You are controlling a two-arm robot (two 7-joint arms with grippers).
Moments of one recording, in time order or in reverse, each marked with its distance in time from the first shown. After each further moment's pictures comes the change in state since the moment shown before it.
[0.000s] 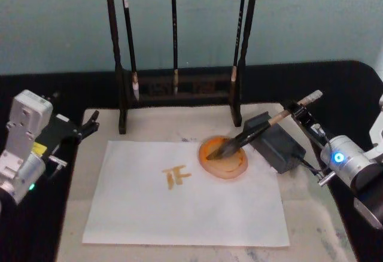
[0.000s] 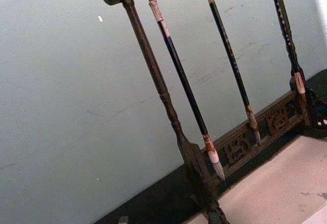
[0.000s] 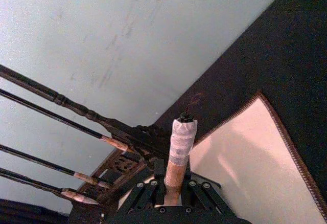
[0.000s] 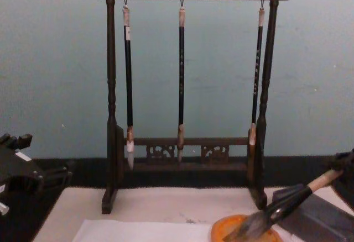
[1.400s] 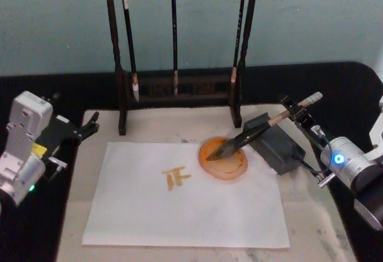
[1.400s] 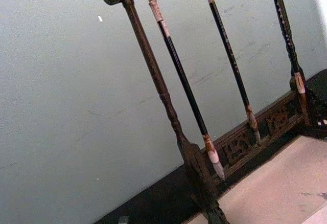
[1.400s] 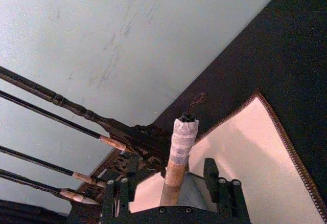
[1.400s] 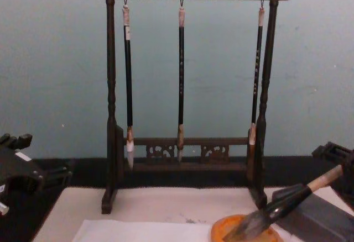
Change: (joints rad) left arm 0.000 0.000 0.000 0.000 0.000 0.000 0.000; right arm -0.001 -0.003 0.005 0.000 0.000 0.008 -0.008
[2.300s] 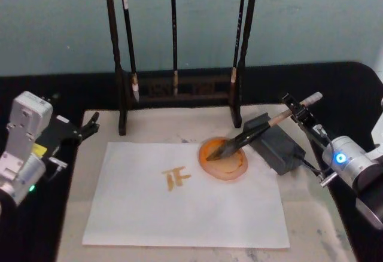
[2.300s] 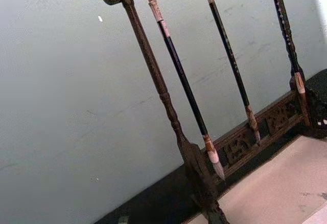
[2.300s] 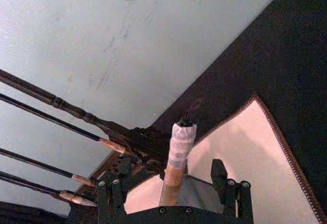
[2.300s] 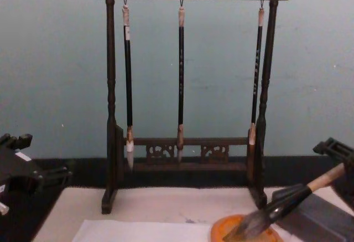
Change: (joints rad) left arm 0.000 0.000 0.000 0.000 0.000 0.000 0.000; right arm 0.000 -0.003 0.012 -0.001 -0.008 0.006 0.000
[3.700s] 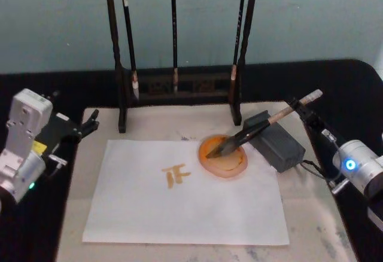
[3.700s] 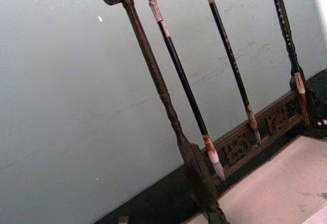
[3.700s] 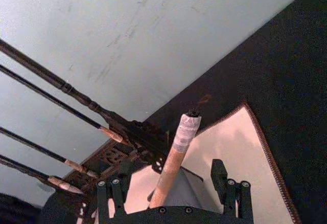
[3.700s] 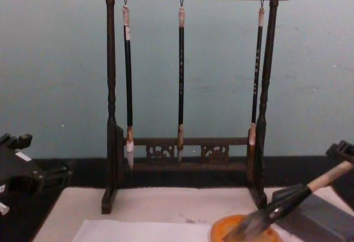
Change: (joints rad) left arm 0.000 0.000 0.000 0.000 0.000 0.000 0.000; right arm -0.100 -0.005 0.071 -0.140 -0.161 0.027 -0.025
